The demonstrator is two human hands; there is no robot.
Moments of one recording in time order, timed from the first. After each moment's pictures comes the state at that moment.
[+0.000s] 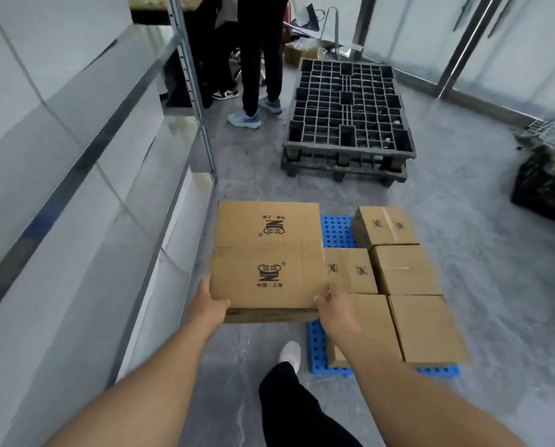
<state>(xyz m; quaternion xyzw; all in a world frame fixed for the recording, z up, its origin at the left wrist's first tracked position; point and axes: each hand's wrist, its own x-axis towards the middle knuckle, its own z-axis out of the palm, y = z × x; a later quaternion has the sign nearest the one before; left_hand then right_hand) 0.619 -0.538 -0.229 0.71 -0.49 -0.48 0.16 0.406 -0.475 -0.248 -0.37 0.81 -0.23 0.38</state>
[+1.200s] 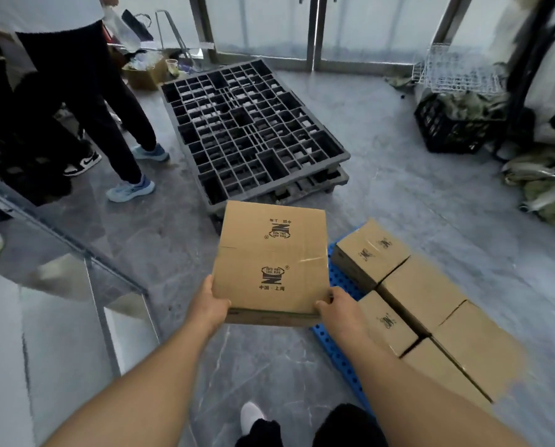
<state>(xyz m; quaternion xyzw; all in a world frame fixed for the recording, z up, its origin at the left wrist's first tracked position) 0.455 -1.088 -0.235 0.54 -0.69 -0.49 0.01 0.316 -0.908 -0.258 -0.10 0.89 -0.30 0.32</state>
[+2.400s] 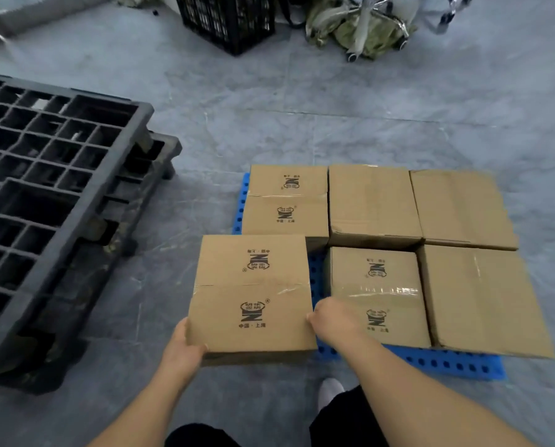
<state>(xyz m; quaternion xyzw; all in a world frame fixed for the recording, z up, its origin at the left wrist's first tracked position) 0.167 -1.196 -0.596 0.28 -0.81 -0.43 -0.27 0.154 -0.955 -0.611 0.23 0.86 -0.25 0.39</state>
